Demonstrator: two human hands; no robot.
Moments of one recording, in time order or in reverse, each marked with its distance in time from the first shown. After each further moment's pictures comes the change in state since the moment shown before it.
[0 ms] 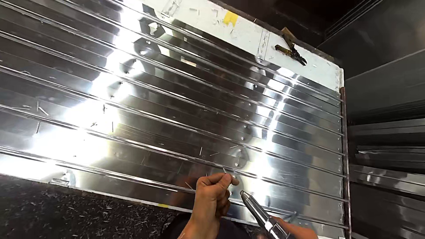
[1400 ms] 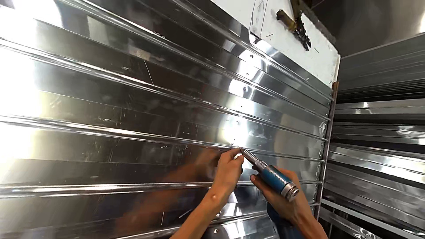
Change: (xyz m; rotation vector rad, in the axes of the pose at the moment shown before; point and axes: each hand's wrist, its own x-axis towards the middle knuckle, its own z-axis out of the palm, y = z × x) left_hand 0.283 -0.019 0.071 0.487 -0.073 -0.322; right_hand 0.258 0.115 -0.044 -0.346 0.032 0.305
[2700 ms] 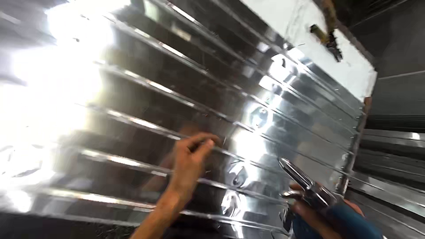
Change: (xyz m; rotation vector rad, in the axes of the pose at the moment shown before) left_hand -0.162 -0.006 -0.108 0.037 0.328 0.463; right_hand -0.107 -0.045 -0.063 0.360 -0.263 -0.077
